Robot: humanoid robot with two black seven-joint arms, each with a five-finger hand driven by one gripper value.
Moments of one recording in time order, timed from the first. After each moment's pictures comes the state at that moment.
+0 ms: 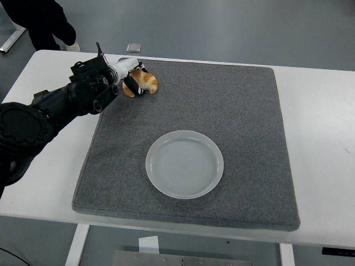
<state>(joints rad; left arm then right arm) -1.22 0.00 0.45 -0.15 0.48 -0.05 -0.02 0.06 0.00 0.07 0.14 0.28 -0.17 -0.03</state>
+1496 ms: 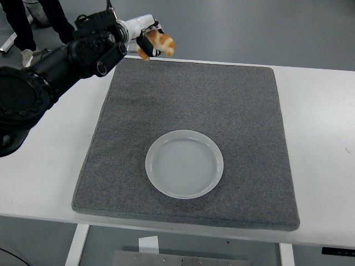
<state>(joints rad) -1.46 0.02 0.44 -0.17 0.43 -0.15 -0.04 0.06 0.00 0.07 0.14 0.28 -0.17 -0.03</state>
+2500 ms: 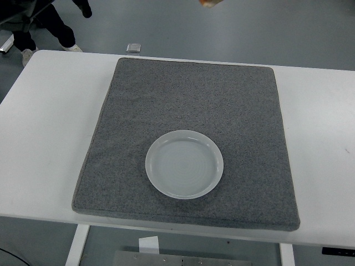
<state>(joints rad) -1.73 0.38 0.05 -0.90 0.43 -0.35 -0.35 0.06 0.00 0.07 0.14 0.28 -0.17 -0.03</state>
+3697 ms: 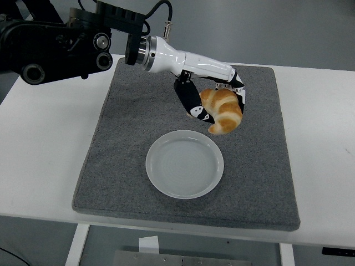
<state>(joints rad) -1.62 0.45 0.16 -1.26 1.01 -0.31 -0.45 0.06 0.00 0.07 0.14 0.28 -0.17 -0.03</state>
